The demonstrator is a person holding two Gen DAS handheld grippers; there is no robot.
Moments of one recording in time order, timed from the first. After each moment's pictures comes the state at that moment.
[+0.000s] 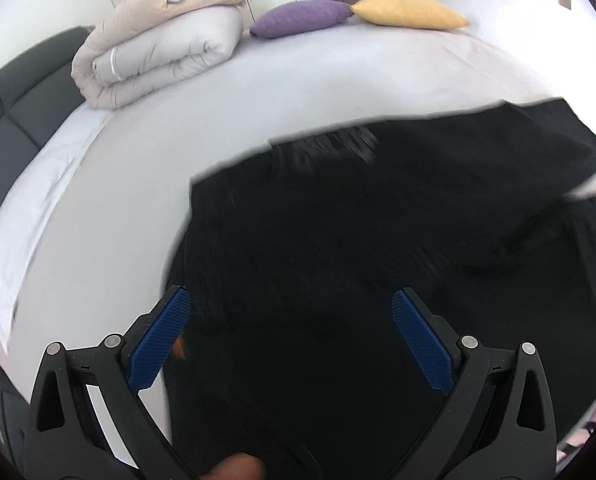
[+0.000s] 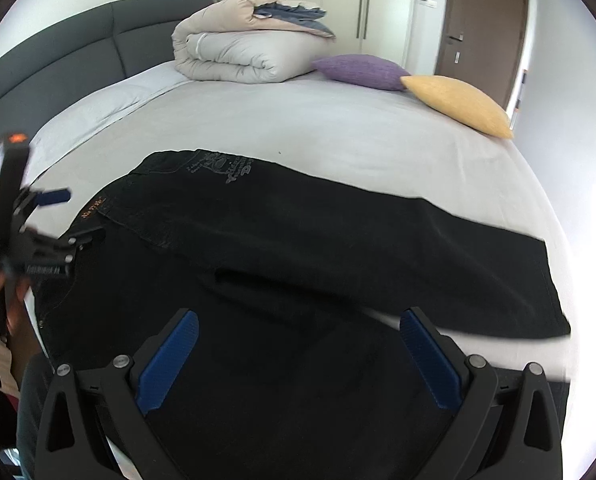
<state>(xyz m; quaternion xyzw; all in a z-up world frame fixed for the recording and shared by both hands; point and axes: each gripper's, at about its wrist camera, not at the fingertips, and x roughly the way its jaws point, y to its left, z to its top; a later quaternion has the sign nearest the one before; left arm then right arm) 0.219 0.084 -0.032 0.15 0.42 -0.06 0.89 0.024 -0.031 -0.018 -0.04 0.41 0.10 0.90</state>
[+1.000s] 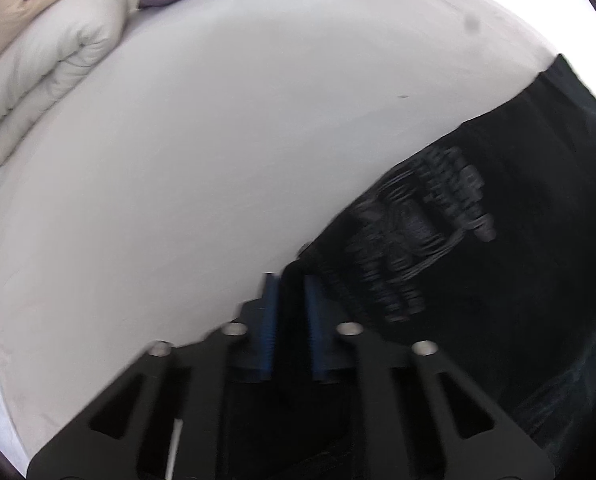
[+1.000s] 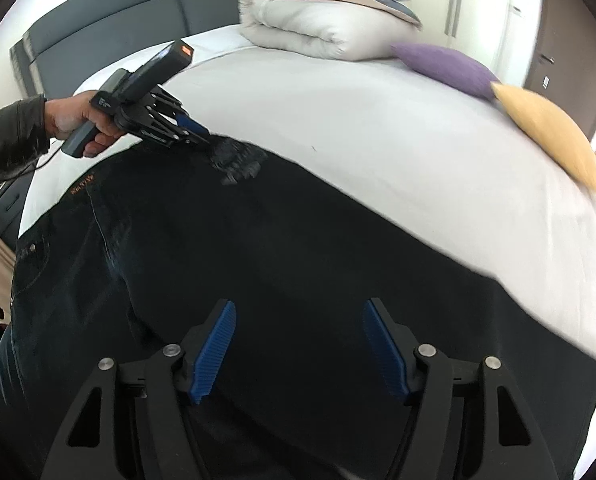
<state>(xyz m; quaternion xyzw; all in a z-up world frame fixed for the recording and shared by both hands) 0.446 0.101 -0.109 0.23 0.51 -0.23 0.80 0.161 -0.030 -0.054 -0.11 0.43 0.24 0.86</state>
